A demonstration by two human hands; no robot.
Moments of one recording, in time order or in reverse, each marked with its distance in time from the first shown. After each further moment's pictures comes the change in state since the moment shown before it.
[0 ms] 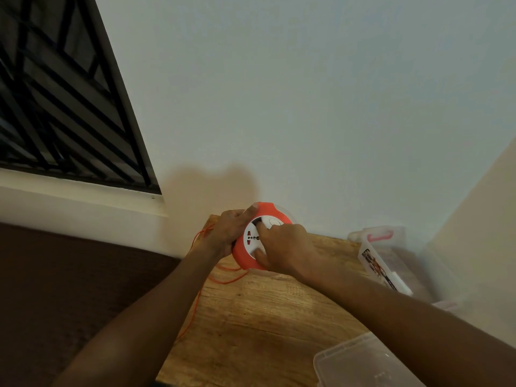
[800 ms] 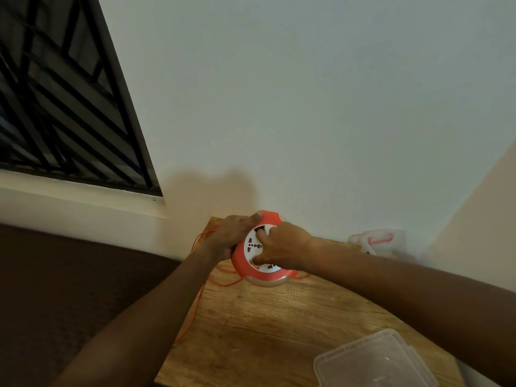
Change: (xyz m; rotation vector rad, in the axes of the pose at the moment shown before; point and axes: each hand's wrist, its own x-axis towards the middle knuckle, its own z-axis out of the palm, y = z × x) left_hand -0.003 -0.002 -0.007 0.086 -0.093 -0.038; right_hand 0.006 0.013 -0.043 -0.546 -0.257 -0.647
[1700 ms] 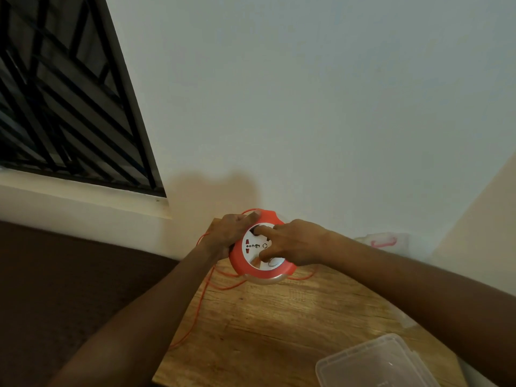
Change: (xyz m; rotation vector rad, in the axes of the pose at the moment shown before) left_hand 0.001 0.005 -0.009 0.021 0.050 0.017; right_hand -0.013 0.015 0.009 0.277 0.132 -0.006
